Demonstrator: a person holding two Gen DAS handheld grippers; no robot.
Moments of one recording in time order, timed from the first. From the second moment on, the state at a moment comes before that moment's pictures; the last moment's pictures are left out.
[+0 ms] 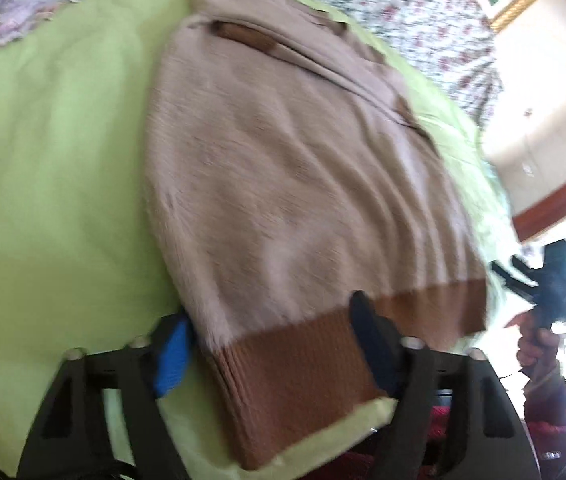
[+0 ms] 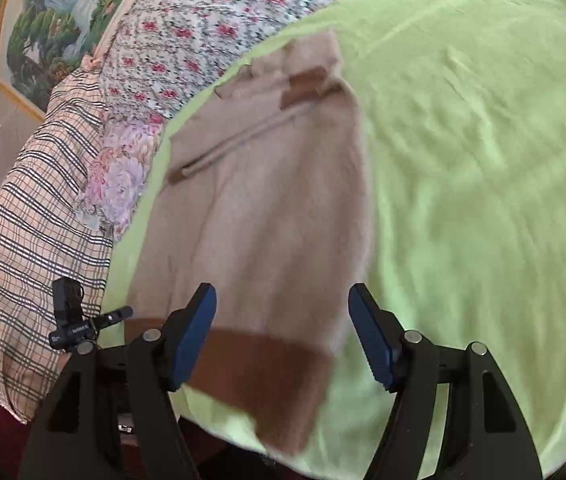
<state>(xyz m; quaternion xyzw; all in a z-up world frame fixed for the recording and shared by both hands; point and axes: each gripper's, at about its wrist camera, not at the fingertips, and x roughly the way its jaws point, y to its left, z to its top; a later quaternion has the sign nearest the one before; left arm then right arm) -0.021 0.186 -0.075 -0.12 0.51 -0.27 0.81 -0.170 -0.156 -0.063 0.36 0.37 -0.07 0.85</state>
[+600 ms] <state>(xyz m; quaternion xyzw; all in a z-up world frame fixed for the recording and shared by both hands) -0.024 0.184 -0.088 -0.12 0.52 -0.33 0.77 -0.169 -0.135 -0.101 0.41 0.40 0.02 0.82</state>
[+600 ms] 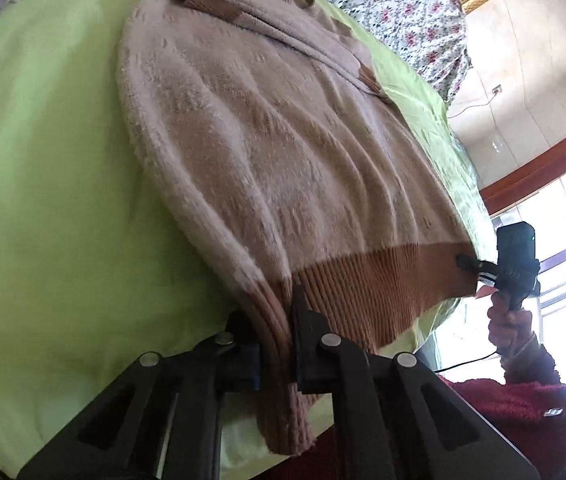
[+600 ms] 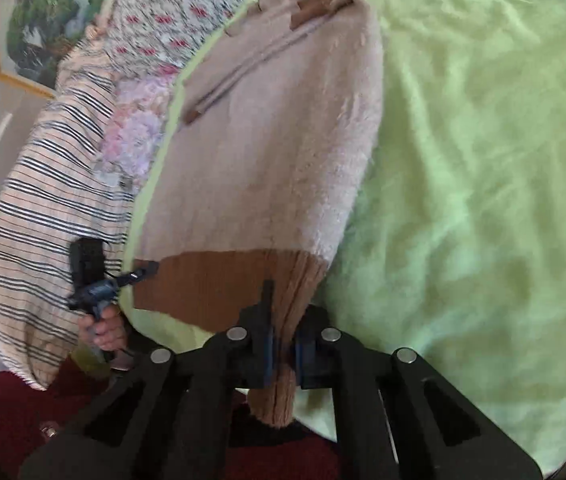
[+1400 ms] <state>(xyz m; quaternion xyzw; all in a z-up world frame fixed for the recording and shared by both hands) 0.188 0.166 0.066 -0.22 0.31 -0.29 0.88 0.039 -0.280 0.031 0.36 0.20 0.02 0.91</state>
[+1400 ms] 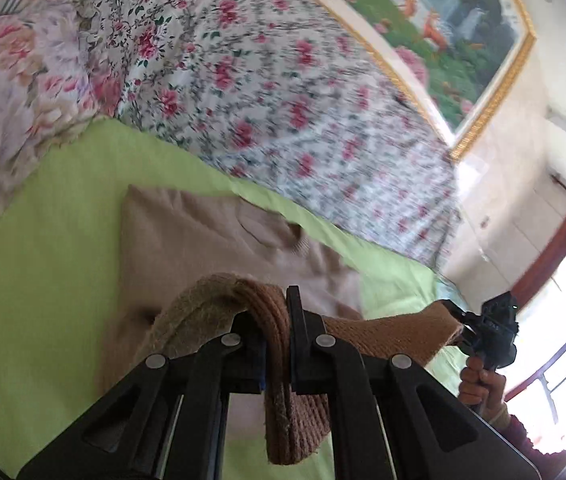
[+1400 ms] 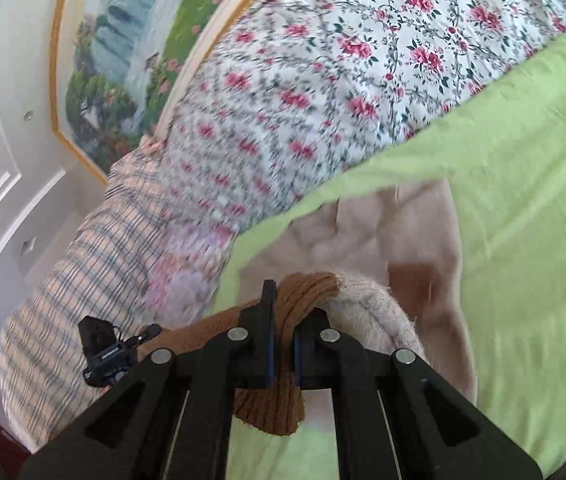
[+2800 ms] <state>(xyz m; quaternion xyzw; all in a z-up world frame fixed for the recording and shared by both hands) 0.371 0.133 -0.016 -0.14 0.41 -0.12 0.89 0.166 -0.359 -0.038 0.30 0.30 -0.16 0.89</state>
